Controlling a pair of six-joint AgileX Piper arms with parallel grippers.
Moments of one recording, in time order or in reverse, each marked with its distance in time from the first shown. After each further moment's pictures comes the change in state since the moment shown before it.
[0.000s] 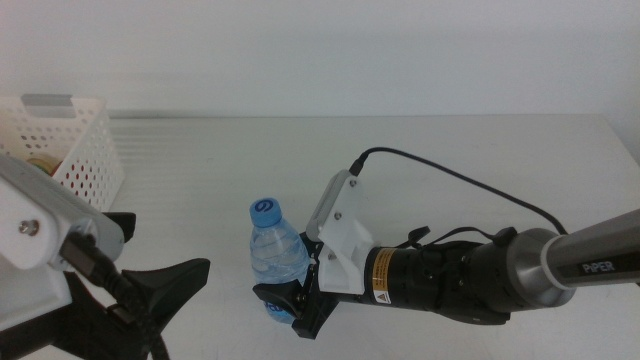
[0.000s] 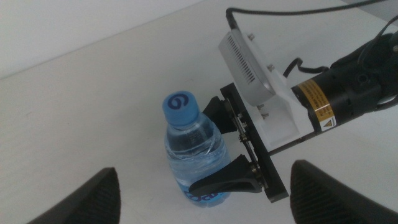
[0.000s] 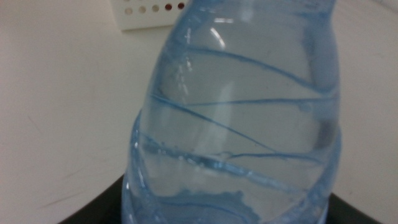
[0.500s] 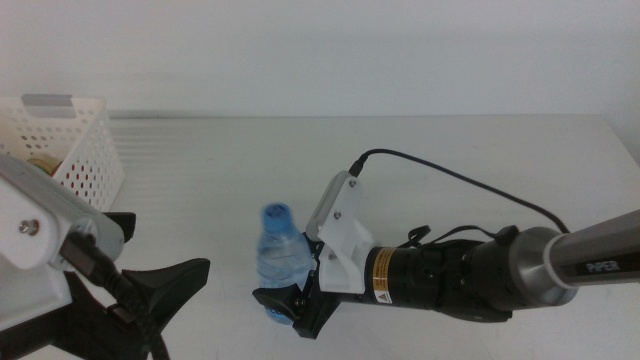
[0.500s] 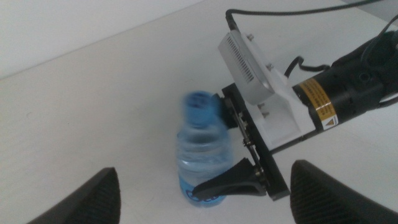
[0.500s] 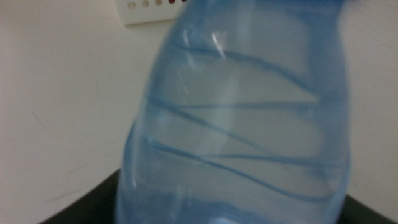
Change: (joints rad) left arm 0.000 0.000 0.000 0.000 0.000 0.000; right arm 0.000 -0.001 0.000 -0.023 0.022 0.035
